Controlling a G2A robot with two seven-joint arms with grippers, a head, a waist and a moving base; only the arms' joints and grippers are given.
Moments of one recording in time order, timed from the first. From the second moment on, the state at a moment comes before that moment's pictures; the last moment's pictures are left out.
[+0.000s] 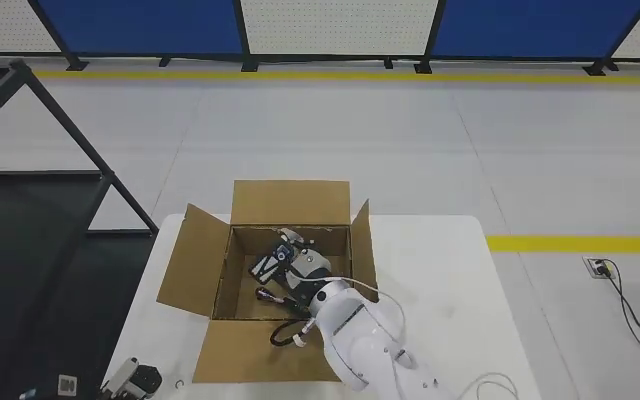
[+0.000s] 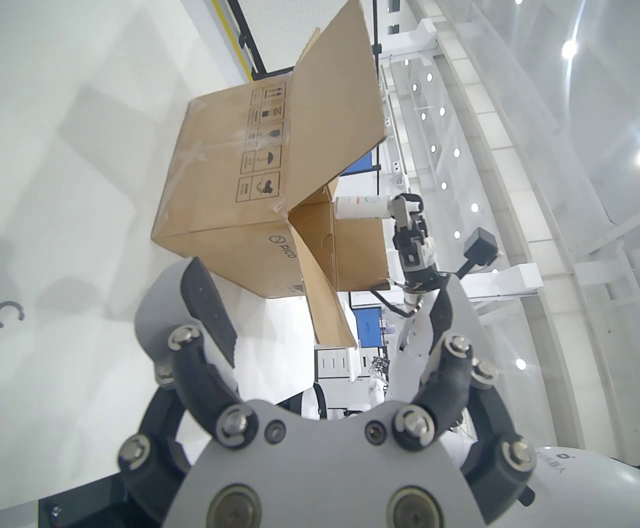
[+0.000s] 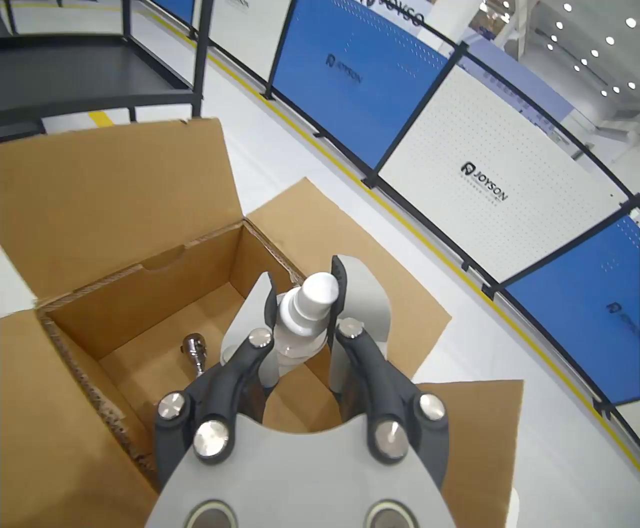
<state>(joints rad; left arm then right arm) 1.93 -1.13 -1.99 -1.89 -0.43 -0.41 -0.61 -0.73 -1.53 0.82 -1.59 -1.68 -0.01 0.52</state>
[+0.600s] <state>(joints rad) 1.92 -1.14 -1.99 -1.87 -0.44 -0.40 -0.64 -0.62 -1.60 0.82 -1.33 -1.61 0.21 0.64</state>
